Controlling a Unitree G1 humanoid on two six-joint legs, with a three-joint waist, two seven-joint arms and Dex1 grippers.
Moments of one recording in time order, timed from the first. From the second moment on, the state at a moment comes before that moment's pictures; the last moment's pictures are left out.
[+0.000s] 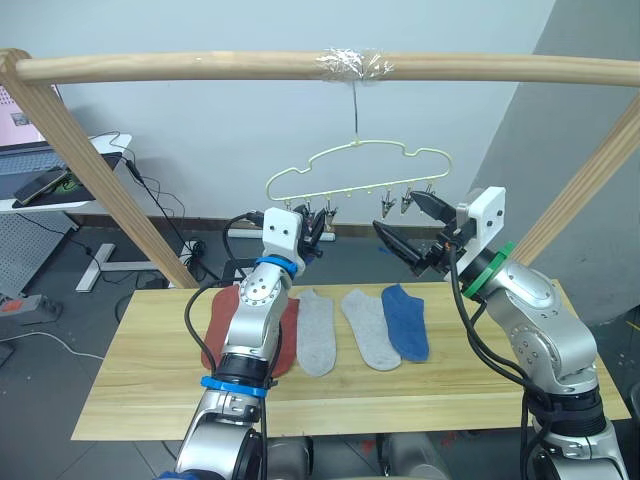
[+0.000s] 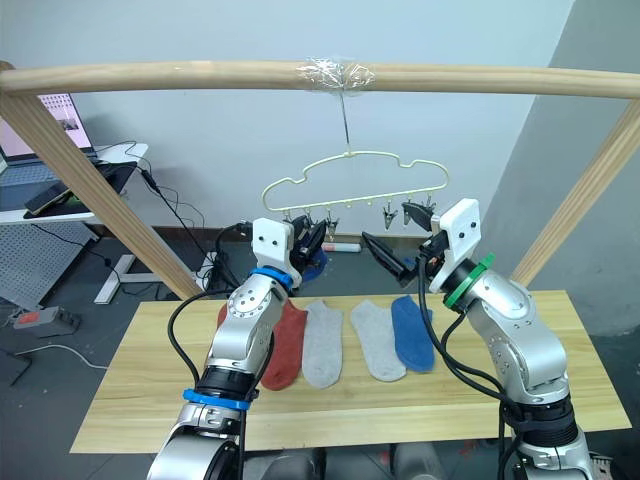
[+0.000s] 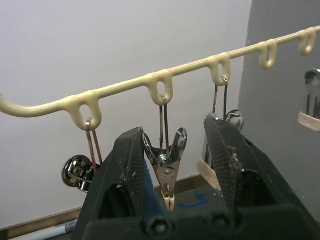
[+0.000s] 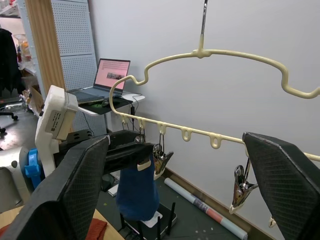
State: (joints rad) left arm -0.48 0.06 0.00 0.28 -0.15 -0.01 -0.23; right arm -0.33 -0.37 0.01 -0.44 0.45 0.47 0.48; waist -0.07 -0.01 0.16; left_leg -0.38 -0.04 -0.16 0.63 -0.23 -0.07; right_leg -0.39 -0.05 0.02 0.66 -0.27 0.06
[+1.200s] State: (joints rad) left arm -0.49 0.07 0.01 0.32 -0.09 -0.03 -0.19; right arm -0.31 -0.38 0.01 -0.44 0.45 0.49 0.48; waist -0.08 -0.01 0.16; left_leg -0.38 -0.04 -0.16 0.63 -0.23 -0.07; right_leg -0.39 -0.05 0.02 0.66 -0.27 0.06
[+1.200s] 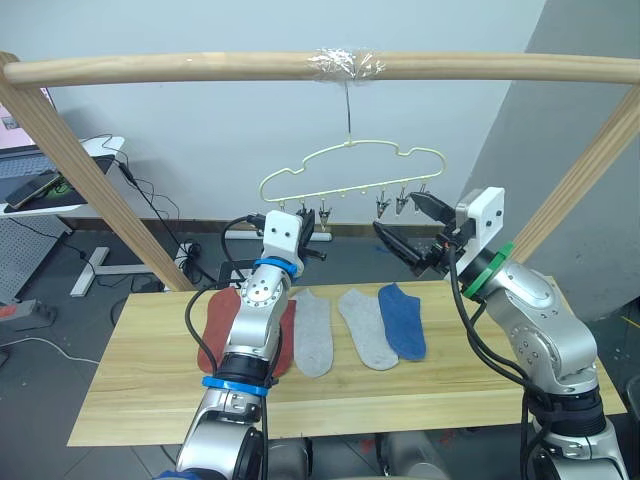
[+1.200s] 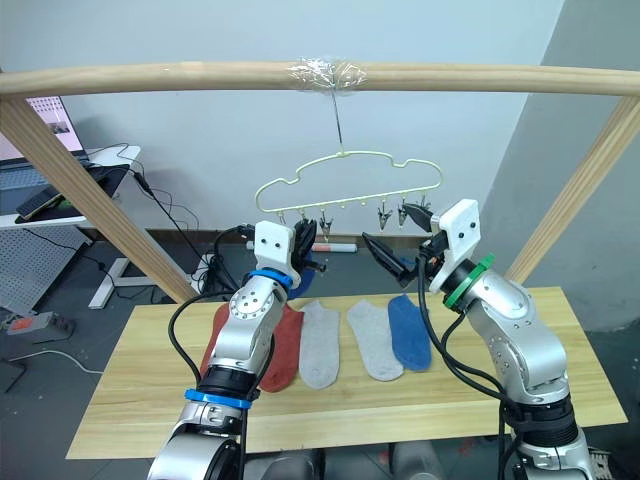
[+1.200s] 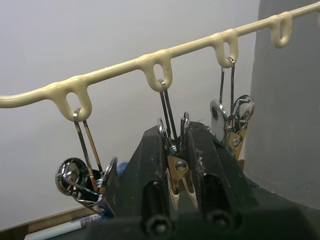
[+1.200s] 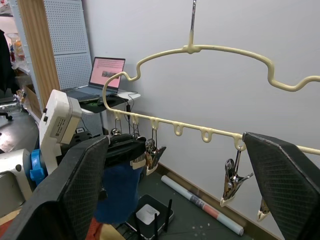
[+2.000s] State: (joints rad) left arm -0.49 0.06 0.00 0.32 -0.07 -0.06 -0.19; right arm -0.29 -0.38 0.01 -0.44 0.45 0.49 0.48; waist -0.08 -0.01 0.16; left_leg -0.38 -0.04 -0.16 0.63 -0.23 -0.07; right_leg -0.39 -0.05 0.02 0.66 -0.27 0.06
